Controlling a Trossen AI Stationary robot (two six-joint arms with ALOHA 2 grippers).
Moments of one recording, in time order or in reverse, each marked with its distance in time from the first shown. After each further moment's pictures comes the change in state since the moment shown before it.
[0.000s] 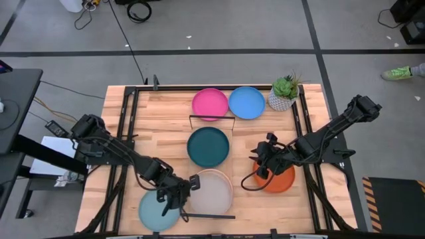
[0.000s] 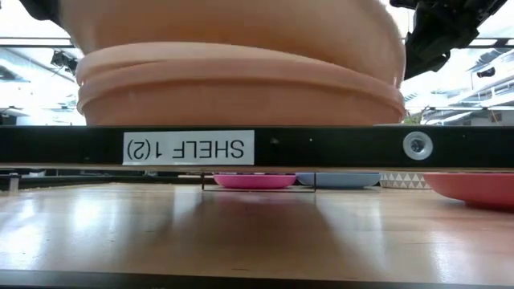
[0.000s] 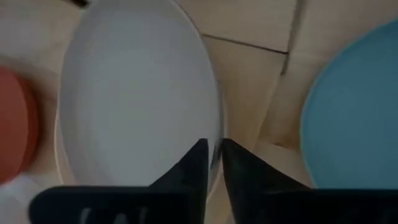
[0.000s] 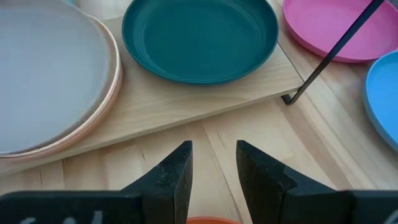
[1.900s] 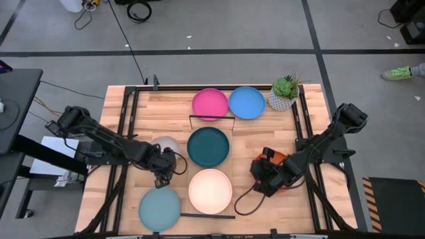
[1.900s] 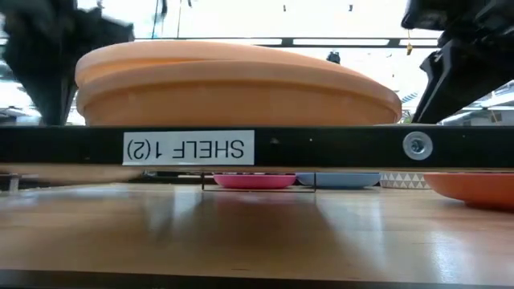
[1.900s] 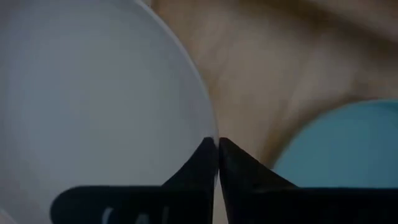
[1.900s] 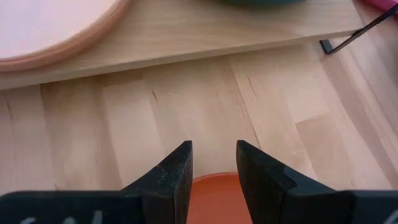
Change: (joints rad) left arm 0.105 -0.260 -0.255 -0.361 -0.067 -1.515; right arm 0.110 0.299 0.090 -0.101 -0.024 0.123
